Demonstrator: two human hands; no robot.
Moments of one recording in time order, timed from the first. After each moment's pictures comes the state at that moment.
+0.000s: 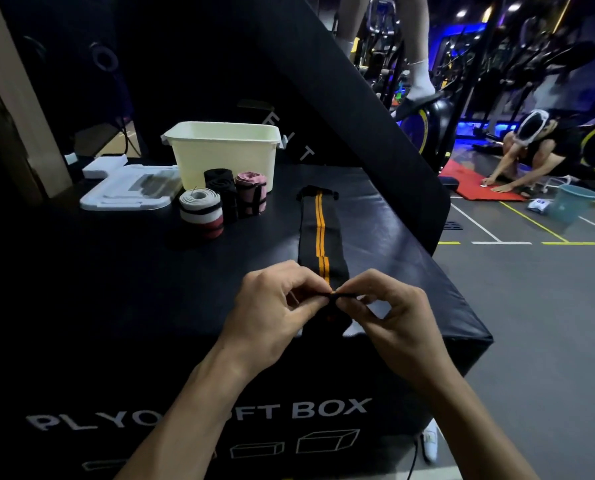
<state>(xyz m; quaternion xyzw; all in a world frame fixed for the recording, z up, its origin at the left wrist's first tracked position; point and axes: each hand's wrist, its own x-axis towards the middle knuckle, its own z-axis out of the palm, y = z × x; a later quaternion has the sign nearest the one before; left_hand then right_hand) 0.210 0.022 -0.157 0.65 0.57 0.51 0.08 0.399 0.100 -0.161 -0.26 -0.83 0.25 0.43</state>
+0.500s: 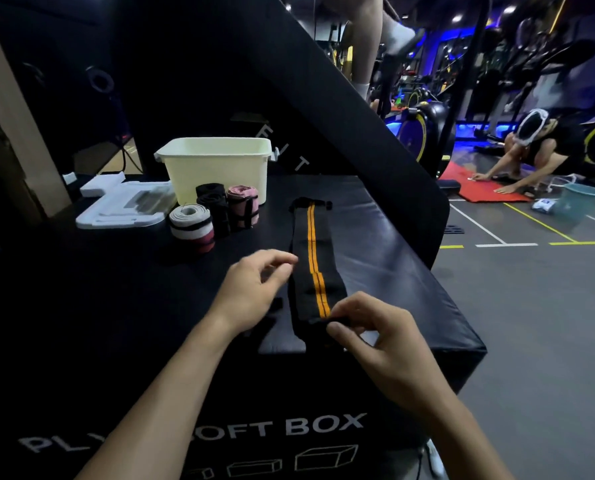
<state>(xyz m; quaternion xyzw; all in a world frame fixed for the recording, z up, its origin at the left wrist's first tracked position) 0.173 0.087 -0.171 0.57 0.66 0.48 0.13 0.410 0.100 -0.166 -0.25 -0.82 0.31 0.40</state>
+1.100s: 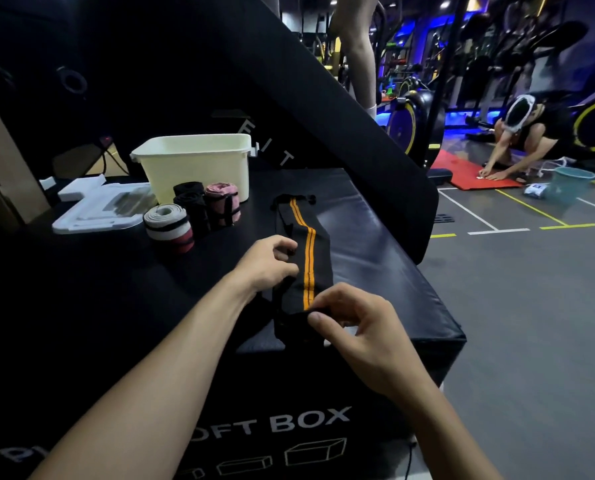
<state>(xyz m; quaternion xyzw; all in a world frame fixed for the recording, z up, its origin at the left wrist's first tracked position) 0.196 0.159 -0.164 0.50 0.72 0.40 0.28 0.417 0.111 -0.172 -0.27 -0.79 0.38 0.41</state>
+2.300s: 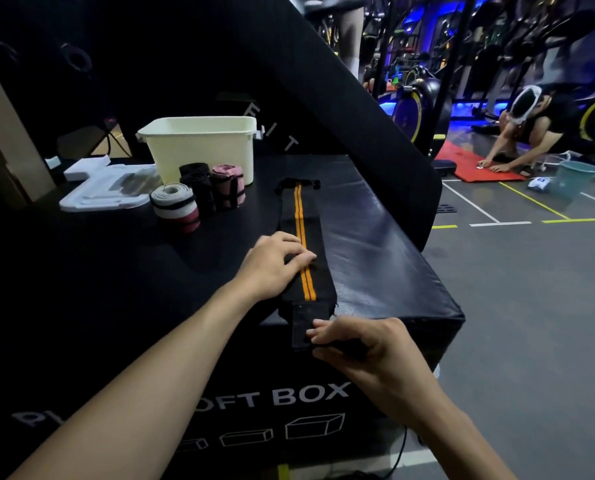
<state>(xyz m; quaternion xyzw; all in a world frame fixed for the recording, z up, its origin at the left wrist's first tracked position) 0.203 0.131 -0.187 0.65 0.69 0.30 0.11 0.444 0.078 -0.202 -0.22 -0.83 0.36 0.37</state>
